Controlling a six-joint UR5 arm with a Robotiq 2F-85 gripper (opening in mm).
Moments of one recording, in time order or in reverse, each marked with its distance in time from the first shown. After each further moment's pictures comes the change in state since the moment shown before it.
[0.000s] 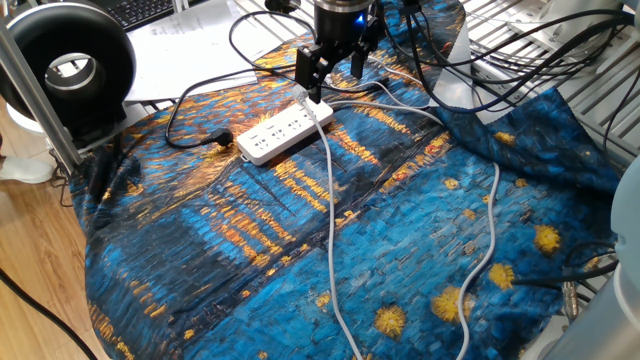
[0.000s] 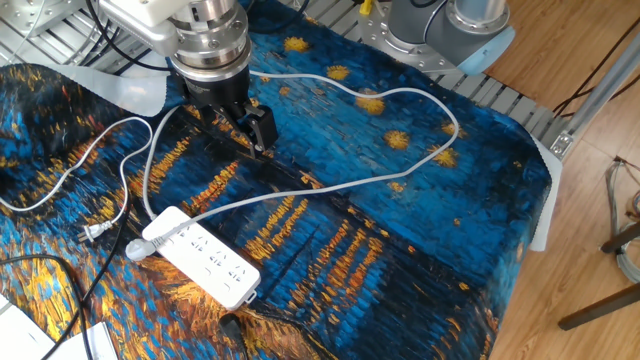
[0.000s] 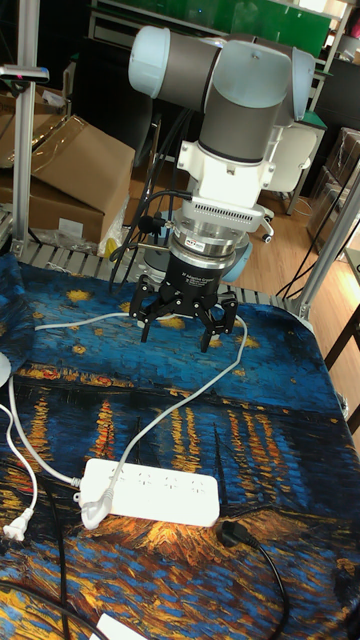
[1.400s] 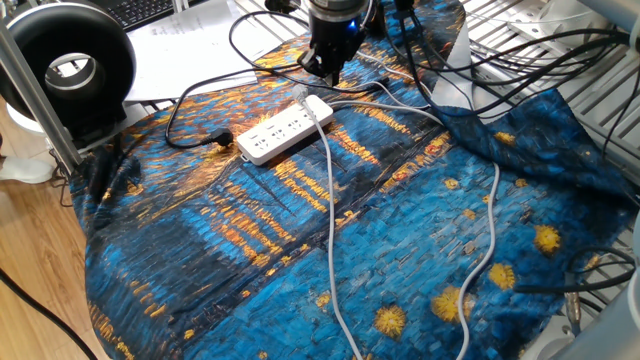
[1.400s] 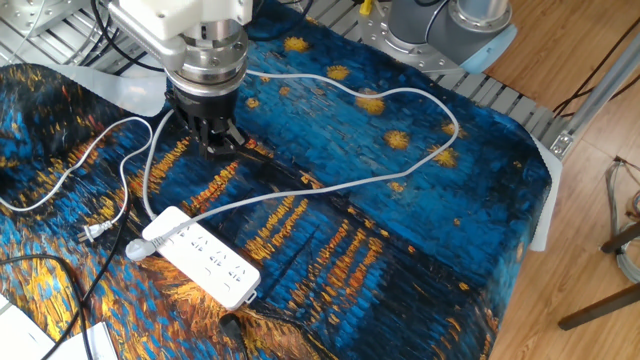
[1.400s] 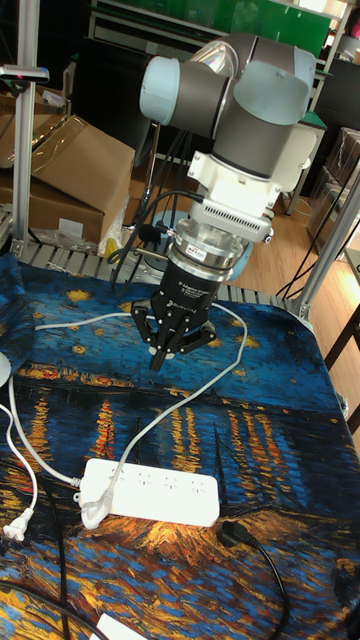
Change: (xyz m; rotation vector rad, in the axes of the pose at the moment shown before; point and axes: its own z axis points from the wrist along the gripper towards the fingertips) arm -0.034 -0.022 0.010 0.134 -0.129 0.025
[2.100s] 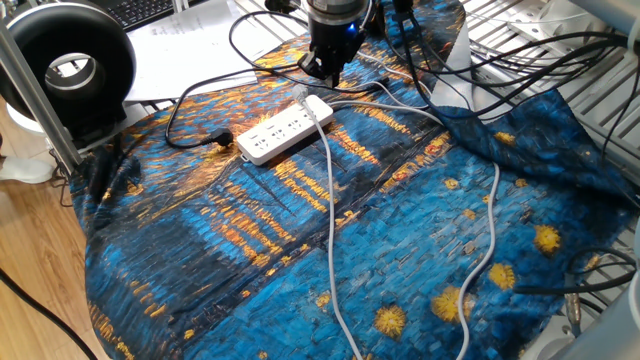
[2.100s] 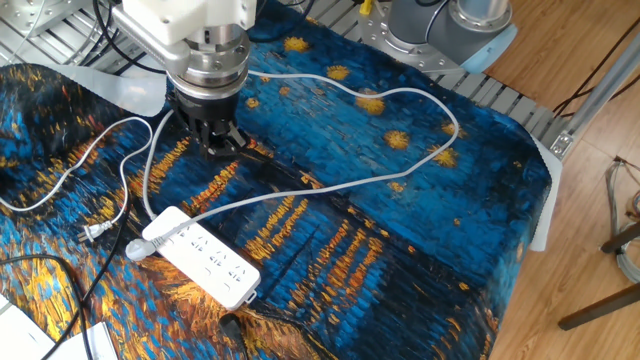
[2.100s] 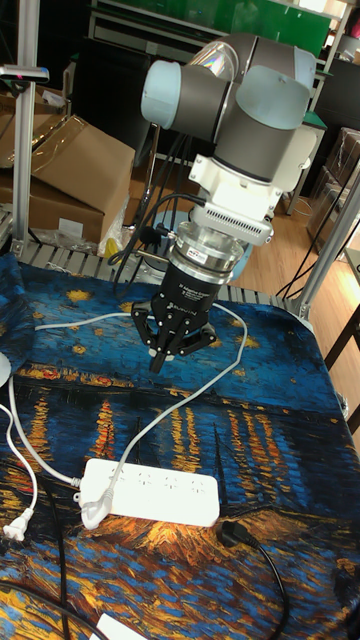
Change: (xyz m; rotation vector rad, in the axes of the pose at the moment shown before) arm 0.001 0.000 0.003 0.012 0.000 -0.012
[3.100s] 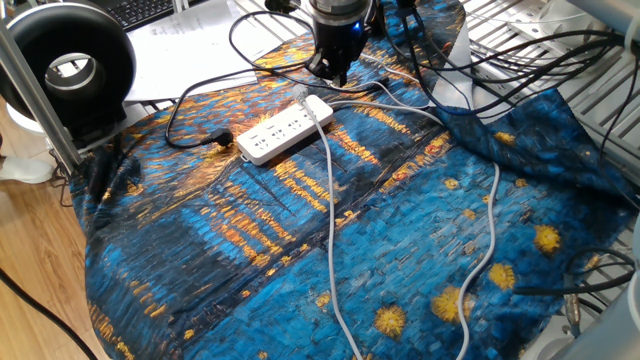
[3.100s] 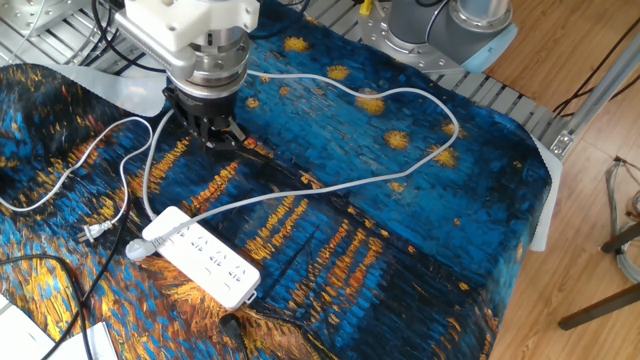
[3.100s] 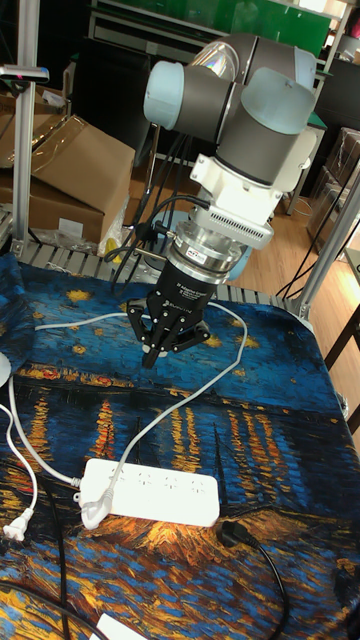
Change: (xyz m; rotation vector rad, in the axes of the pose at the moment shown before) arm 0.006 -0.012 0.000 0.046 0.022 -0.049
